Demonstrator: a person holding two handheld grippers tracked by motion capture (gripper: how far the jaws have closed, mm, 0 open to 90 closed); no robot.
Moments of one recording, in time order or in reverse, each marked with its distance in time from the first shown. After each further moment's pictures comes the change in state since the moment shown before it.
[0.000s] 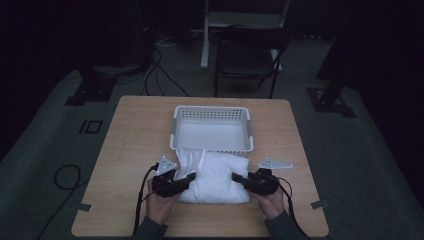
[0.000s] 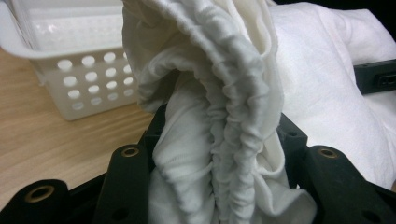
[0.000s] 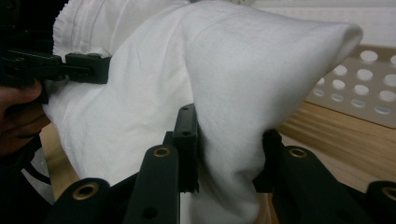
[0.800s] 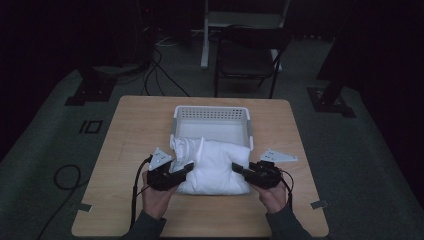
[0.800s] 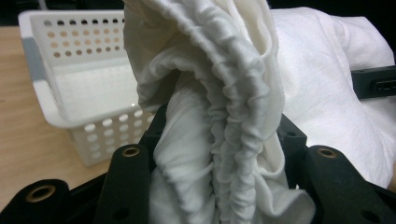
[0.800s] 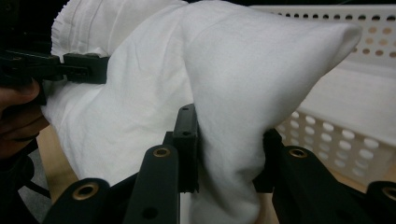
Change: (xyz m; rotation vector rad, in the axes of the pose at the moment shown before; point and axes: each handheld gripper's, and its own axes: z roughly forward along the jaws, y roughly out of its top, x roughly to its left) left arm -0.002 0.031 -0.023 -0.105 0.001 0.027; right arm 0.020 0.039 -0.015 -0.073 -0.025 -0.090
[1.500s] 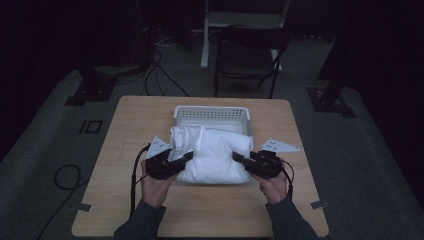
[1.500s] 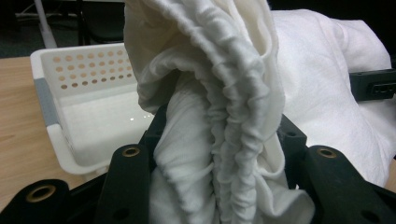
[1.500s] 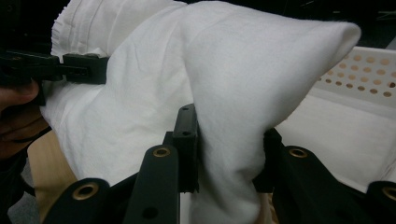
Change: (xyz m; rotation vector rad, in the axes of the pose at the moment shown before) left arm 0.007 0.030 0.002 -0.037 -0.009 0.017; right arm -0.003 0.028 -0.001 -0.039 -0.016 -0.031
